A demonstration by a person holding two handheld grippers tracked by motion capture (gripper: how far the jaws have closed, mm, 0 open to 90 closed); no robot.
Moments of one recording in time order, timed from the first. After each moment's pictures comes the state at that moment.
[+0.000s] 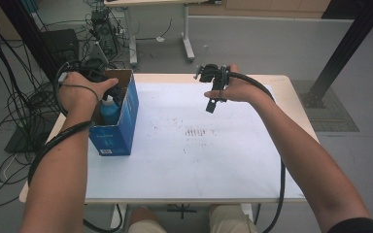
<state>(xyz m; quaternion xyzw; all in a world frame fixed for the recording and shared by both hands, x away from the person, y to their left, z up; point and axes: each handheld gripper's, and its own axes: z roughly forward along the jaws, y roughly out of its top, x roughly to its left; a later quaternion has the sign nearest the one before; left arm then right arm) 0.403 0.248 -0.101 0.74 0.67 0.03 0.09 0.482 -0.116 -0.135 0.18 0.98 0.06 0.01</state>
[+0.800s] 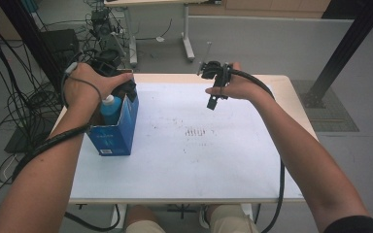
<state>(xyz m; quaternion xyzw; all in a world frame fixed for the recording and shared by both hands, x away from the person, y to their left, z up) 0.389 0.210 -0.072 0.82 0.56 0.03 0.12 0.490 -0.127 -0.132 0.20 0.98 0.07 0.01</state>
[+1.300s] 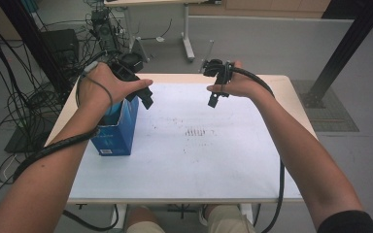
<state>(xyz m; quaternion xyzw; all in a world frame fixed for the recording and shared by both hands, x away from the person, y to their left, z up) 0.387 0.172 -0.068 0.88 0.46 0.01 0.12 0.499 -0.133 -0.136 0.22 0.97 0.08 0.01</state>
